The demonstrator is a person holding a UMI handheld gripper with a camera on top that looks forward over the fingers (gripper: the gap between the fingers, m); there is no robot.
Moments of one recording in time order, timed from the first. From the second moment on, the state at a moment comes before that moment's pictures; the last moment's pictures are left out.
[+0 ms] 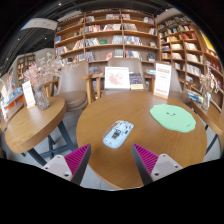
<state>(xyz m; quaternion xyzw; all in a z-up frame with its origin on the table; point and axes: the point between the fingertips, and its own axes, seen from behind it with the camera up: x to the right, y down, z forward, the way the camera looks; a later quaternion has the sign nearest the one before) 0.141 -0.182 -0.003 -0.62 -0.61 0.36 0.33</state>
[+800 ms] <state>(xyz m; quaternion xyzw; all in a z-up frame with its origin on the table) 0.035 -0.187 -0.010 -0.63 -0.63 0.33 0.31</state>
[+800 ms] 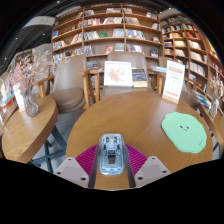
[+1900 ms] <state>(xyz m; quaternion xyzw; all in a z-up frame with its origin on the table) 0.003 0.124 0.017 -0.68 -0.57 0.30 0.36</state>
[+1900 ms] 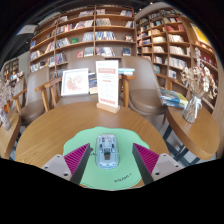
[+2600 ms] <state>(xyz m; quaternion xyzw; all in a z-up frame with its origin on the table) 0.302 0.025 0.136 -0.62 -0.60 0.35 0.38</state>
